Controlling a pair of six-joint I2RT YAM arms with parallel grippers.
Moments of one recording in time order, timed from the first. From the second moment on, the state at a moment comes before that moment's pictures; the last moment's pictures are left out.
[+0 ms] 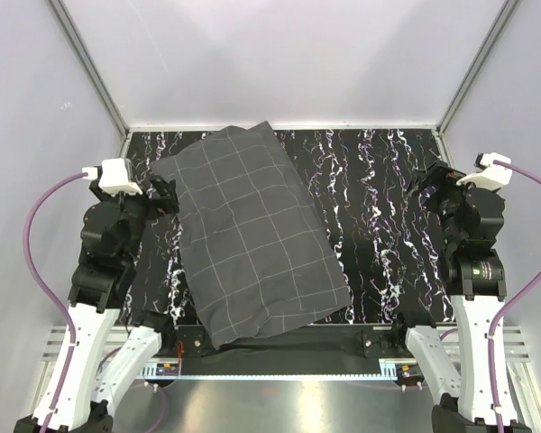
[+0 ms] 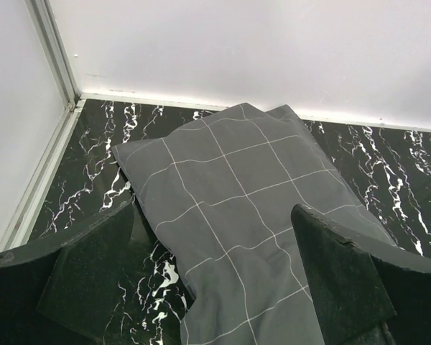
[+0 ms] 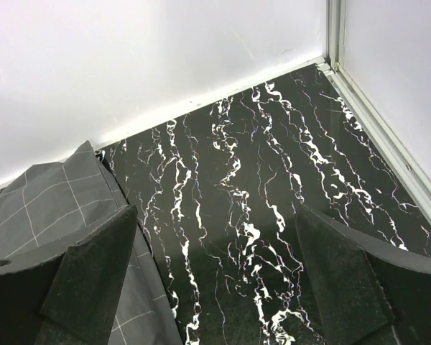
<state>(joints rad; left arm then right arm) -0.23 0.63 0.93 -0.37 -0.20 -0.15 -0.04 0.70 1.01 -0.42 0.11 0.33</state>
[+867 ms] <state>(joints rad) -0.23 0.68 0.90 -0.41 -0.31 -0.22 0.76 0.91 0.78 -0.45 0.16 0.52</state>
